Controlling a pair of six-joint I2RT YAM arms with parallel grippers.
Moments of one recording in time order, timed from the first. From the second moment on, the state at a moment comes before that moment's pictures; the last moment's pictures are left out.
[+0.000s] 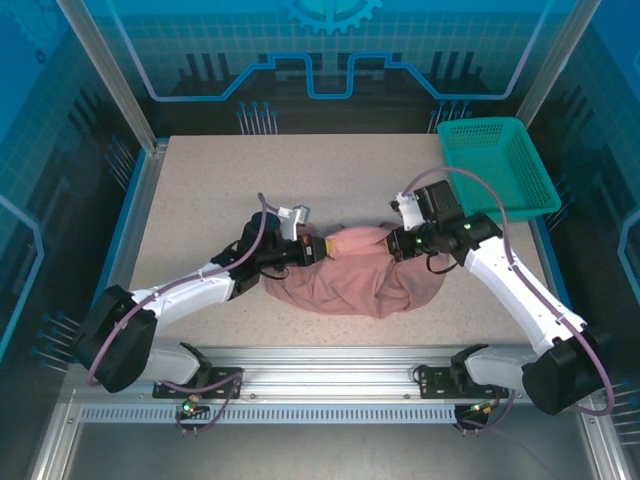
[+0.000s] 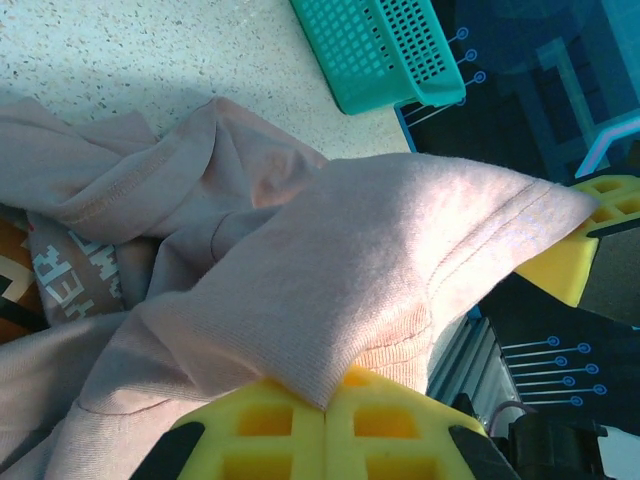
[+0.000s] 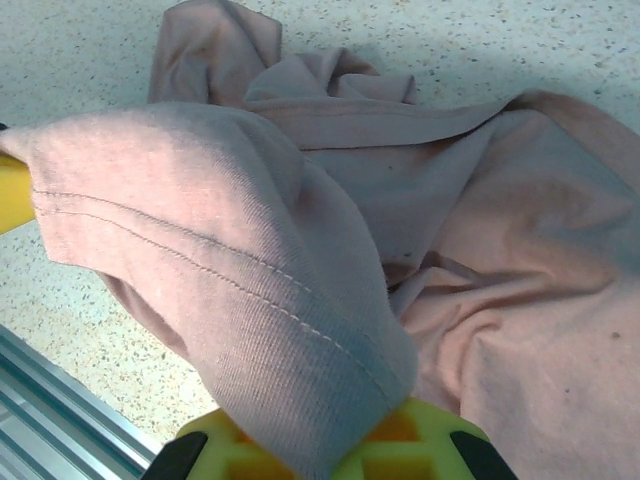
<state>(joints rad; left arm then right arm) -0.57 1.35 0.68 0.25 0.46 -0.77 0.40 1.22 1.10 -0.87 -0.25 0.15</state>
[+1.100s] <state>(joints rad) -0.88 1.46 0.85 -0.01 -0.15 -0.28 0.41 1.23 1.09 -0.80 -0.37 0.19</state>
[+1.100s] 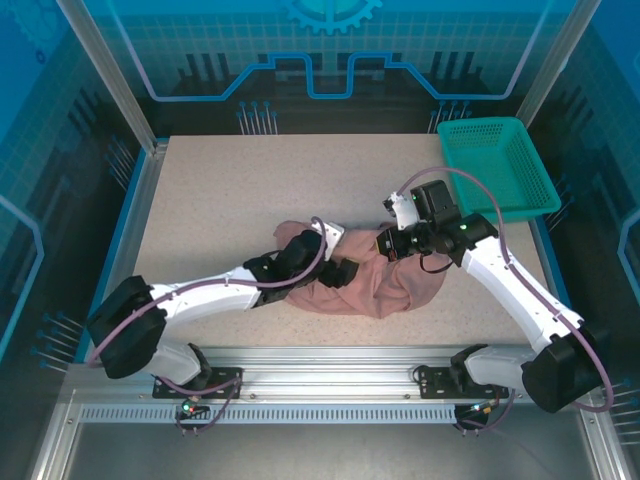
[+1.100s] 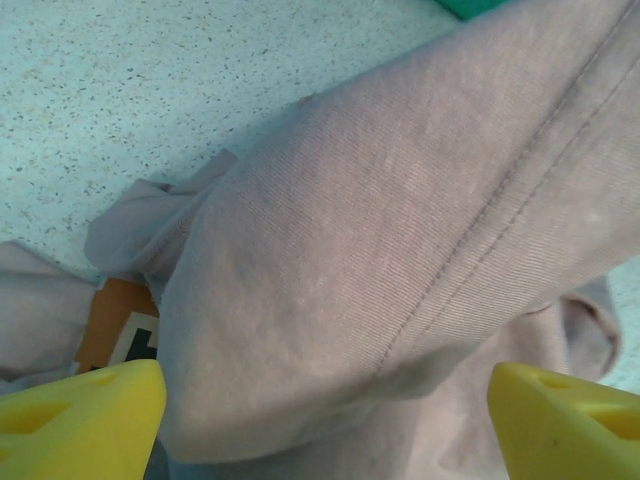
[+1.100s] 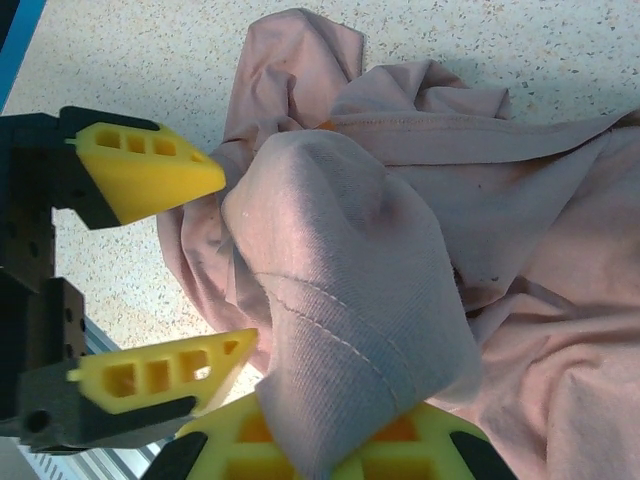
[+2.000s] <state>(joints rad) -1.02 1.66 0.95 0.17 -0.61 0.15 0.31 1.27 1.11 -0.76 -0.57 0.31</state>
